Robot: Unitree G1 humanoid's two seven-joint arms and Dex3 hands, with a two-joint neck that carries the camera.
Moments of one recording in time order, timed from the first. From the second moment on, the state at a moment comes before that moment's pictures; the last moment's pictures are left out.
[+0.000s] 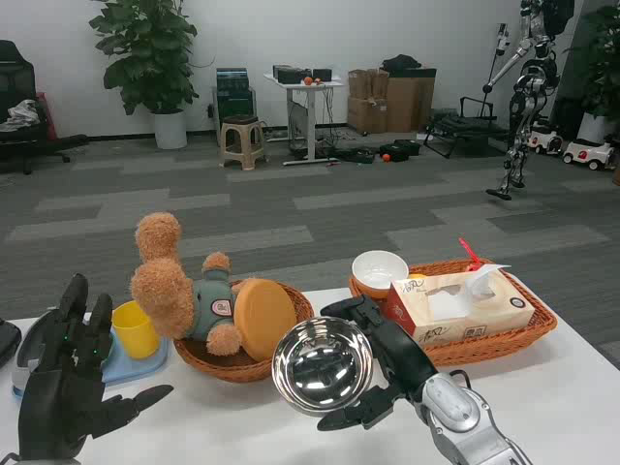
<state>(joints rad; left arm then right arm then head) -0.31 0.30 -0.09 0.75 -0.56 -1.09 -0.15 -0.36 -0.29 0.19 0.11 0.08 0.07 0.16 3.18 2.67</state>
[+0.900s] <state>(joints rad) -0.26 0.25 -0.03 0.72 -0.55 -1.11 -0.14 -0.36 -0.30 0.23 0.11 0.10 0.06 0.16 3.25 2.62</state>
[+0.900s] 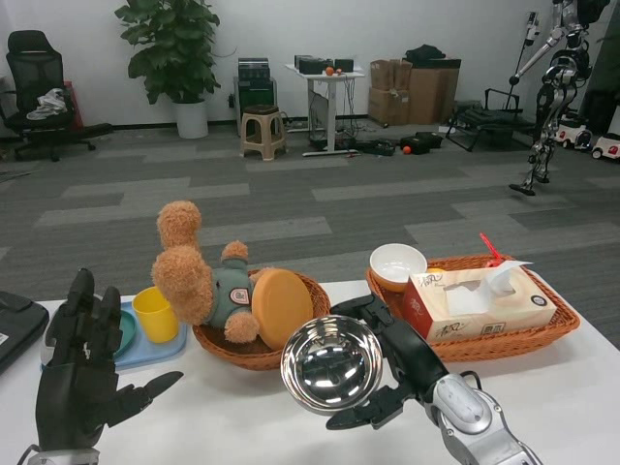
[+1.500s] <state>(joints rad) -0.26 0.25 -0.03 0.72 -0.55 -1.11 -0.14 -0.34 -0.31 0.31 0.33 0.14 -0.08 0.16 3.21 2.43</state>
